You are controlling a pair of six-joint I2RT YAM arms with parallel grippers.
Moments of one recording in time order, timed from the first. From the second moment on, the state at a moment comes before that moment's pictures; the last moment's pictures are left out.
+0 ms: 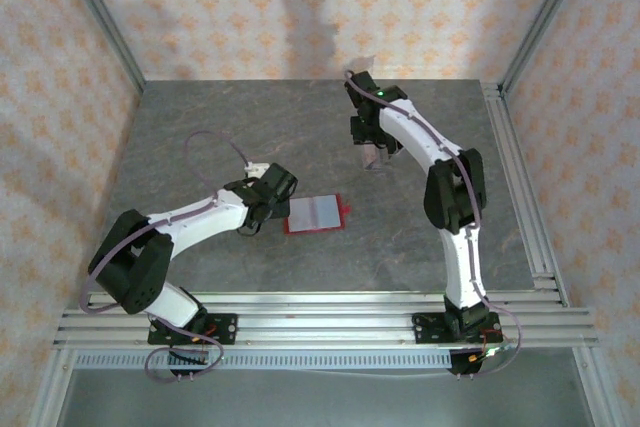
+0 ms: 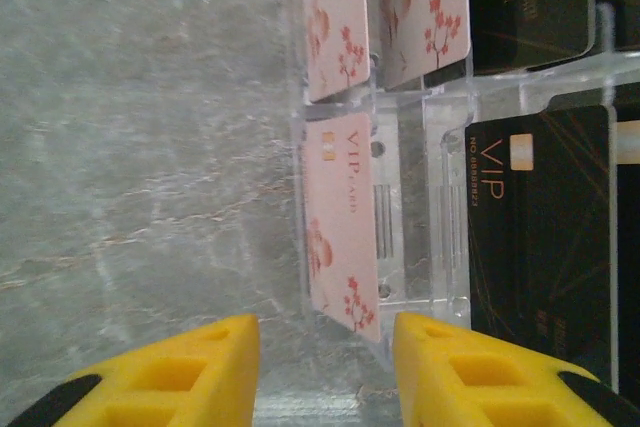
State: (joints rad) left arm -0.59 1.51 0.89 -0.57 -0.47 -0.67; right arm 0.44 2.17 2.00 -1.06 0.20 0.39
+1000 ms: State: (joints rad) left arm -0.59 1.52 0.90 -0.57 -0.47 -0.67; right arm 0.42 2.33 2.08 -1.14 0.21 0.37
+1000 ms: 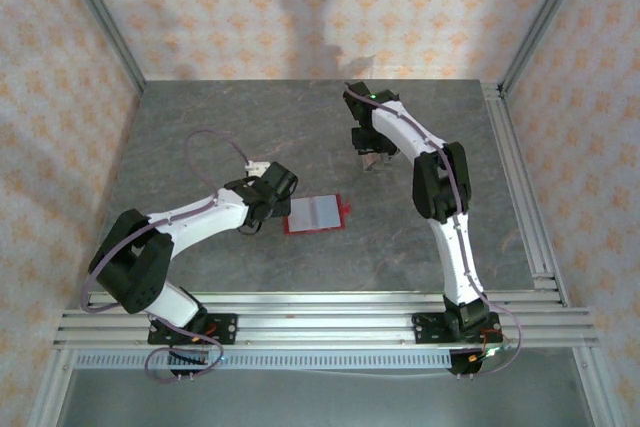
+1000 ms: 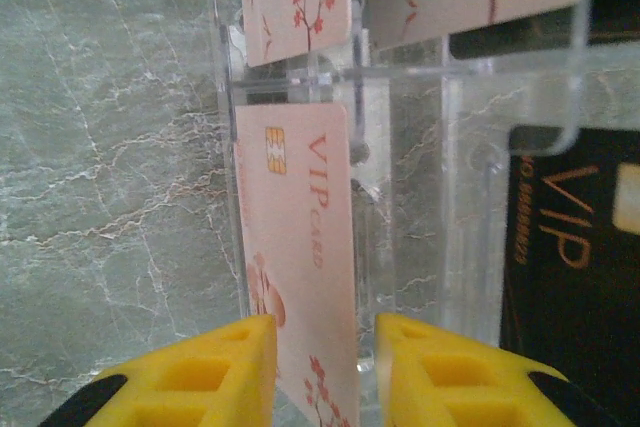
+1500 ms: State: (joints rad) left arm -0.59 1.52 0.90 -0.57 -0.47 -0.67; right arm 0.42 2.33 2.09 -1.14 0.16 0.37
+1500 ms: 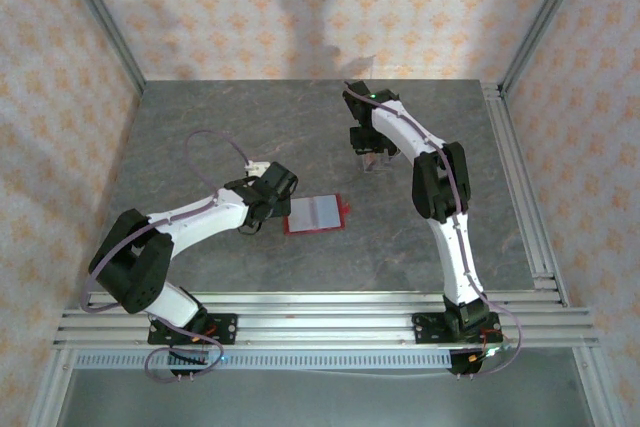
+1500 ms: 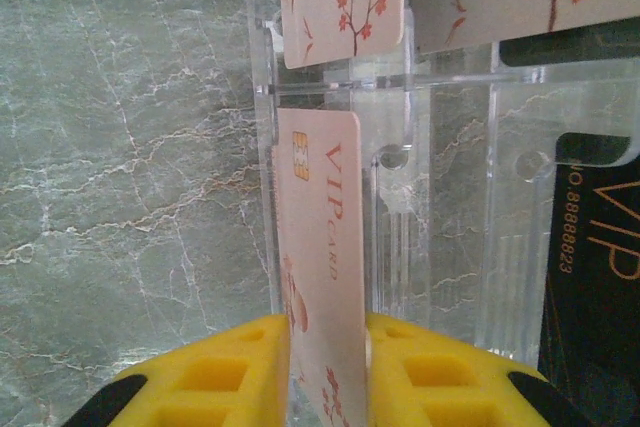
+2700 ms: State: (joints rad) left arm -0.59 1.53 0.90 -0.57 -0.47 -0.67; right arm 0.42 2.33 2.15 -1.14 0.17 0.37
